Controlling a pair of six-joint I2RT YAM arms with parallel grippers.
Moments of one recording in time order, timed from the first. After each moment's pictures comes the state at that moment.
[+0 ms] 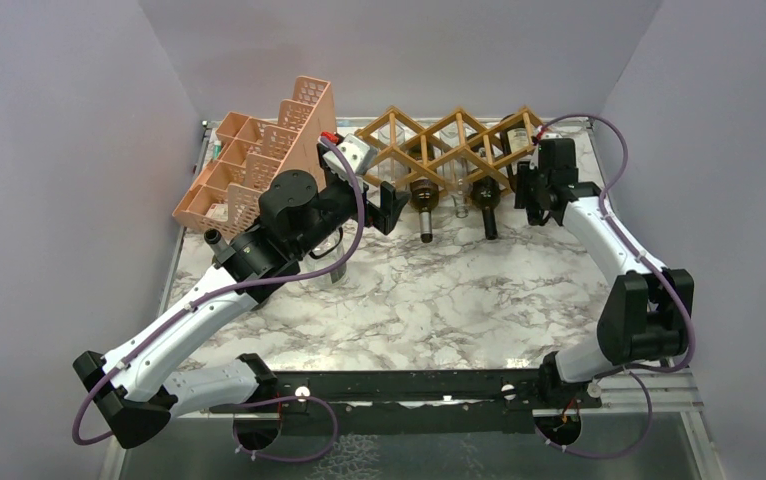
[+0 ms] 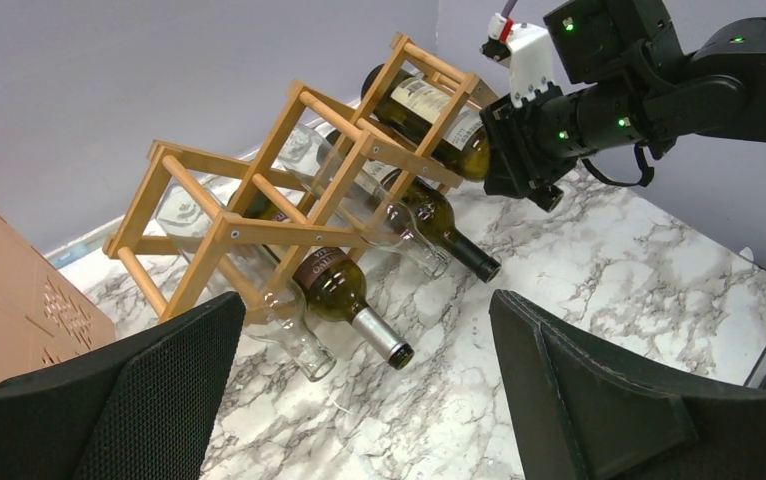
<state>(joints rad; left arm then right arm) -0.81 1.07 1.20 -0.16 -0.06 -0.04 0.10 1.51 1.14 -0.41 0.14 0.05</state>
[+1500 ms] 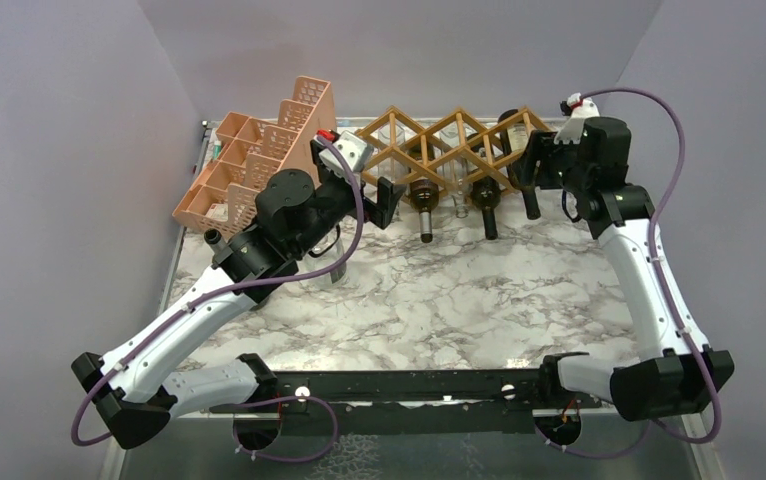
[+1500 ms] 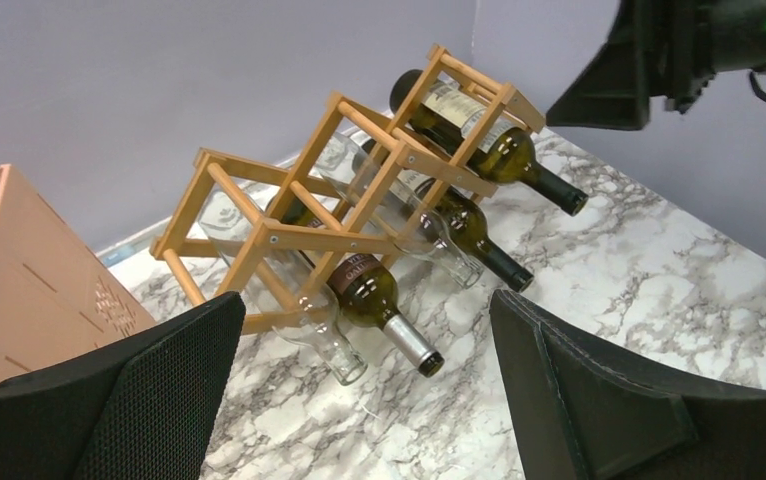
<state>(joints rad) -0.81 1.06 1.21 -0.16 -0.12 -0.01 0.10 1.25 1.31 -0.52 -0.08 0.10</state>
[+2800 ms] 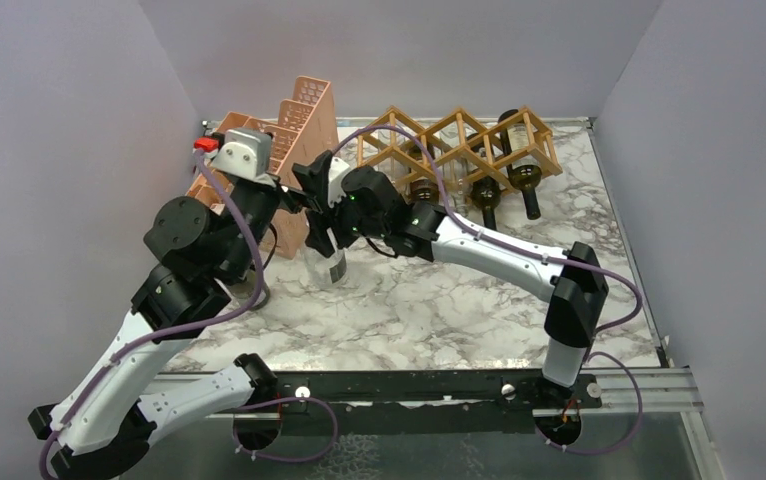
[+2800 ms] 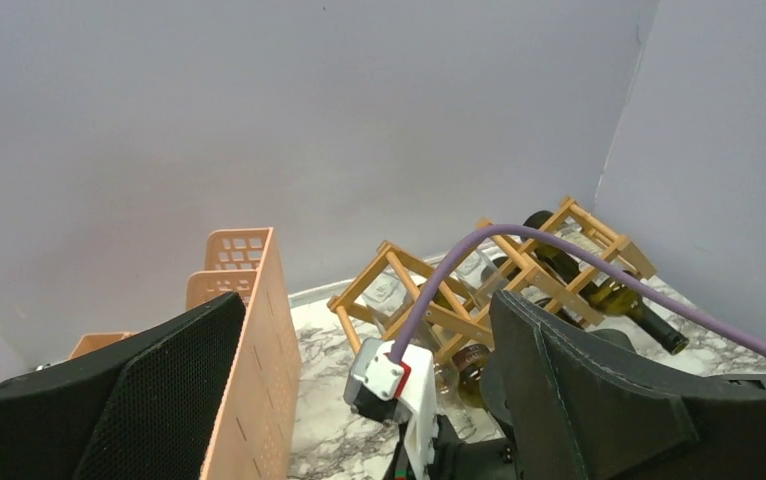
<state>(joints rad) -0.81 0.85 1.33 -0.23 -0.41 0.10 1.04 1.80 1.61 -0.28 -0.05 0.22</state>
